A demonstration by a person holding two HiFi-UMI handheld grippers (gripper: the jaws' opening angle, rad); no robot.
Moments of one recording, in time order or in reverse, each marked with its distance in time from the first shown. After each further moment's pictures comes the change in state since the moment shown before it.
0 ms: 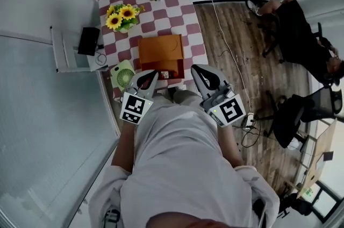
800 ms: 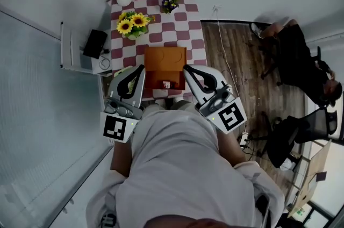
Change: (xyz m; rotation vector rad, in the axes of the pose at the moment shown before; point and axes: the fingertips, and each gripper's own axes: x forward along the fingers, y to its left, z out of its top) left arm -0.131 0.033 0.159 0.055 -0.585 0.287; right arm 0.028 0.047 0.099 -0.134 -0.225 0.191
